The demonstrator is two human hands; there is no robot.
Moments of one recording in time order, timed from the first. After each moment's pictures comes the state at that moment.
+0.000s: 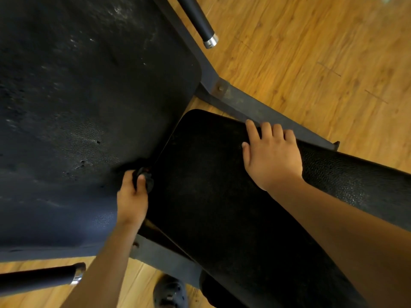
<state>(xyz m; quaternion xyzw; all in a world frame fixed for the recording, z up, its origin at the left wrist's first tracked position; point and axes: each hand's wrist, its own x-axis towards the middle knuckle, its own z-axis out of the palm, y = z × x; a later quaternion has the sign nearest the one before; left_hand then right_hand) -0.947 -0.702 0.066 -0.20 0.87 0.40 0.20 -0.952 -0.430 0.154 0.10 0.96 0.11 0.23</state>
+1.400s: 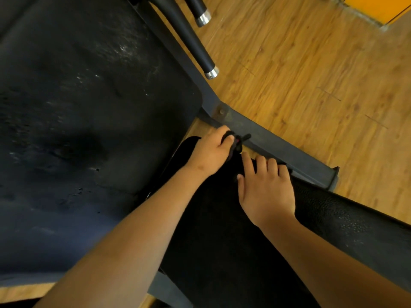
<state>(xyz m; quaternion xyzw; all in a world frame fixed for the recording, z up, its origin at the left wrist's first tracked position) -1.067 -0.526 0.106 0.10 0.82 0.48 0.30 -0.956 -0.430 0.151 0.11 0.96 0.09 0.23</state>
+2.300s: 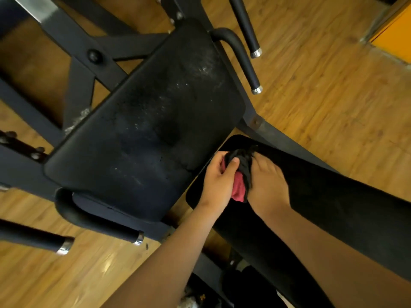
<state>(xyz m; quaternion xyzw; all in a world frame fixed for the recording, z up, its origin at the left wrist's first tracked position) -0.951 -0.641 0.223 -0.15 0.64 0.71 0.24 -0.931 -0.525 0.226 0.05 0.97 -0.13 0.18</state>
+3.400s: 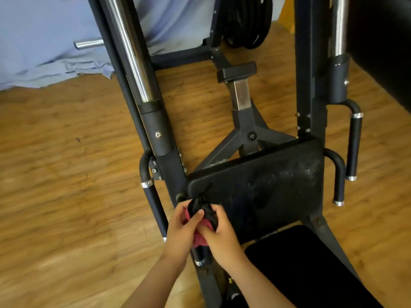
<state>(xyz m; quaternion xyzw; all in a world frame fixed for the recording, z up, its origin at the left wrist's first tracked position) -0.887 -0.908 0.356 -0.36 0.54 0.76 -0.03 -0.929 -0.811 0.353 0.01 0.74 -0.57 0.37</state>
